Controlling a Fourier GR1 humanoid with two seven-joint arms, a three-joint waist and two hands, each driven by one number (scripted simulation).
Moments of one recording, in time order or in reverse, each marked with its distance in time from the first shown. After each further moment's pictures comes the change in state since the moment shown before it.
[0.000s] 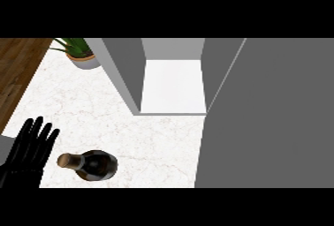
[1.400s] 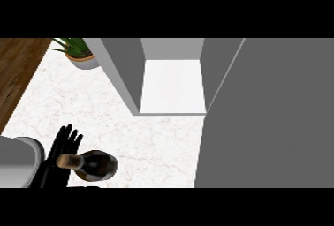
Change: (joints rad) left arm -0.073 -0.046 0.044 0.488 -0.070 -0.167 -0.349; right arm 0.006 0.019 0.008 -0.006 -0.003 0.014 0.020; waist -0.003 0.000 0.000
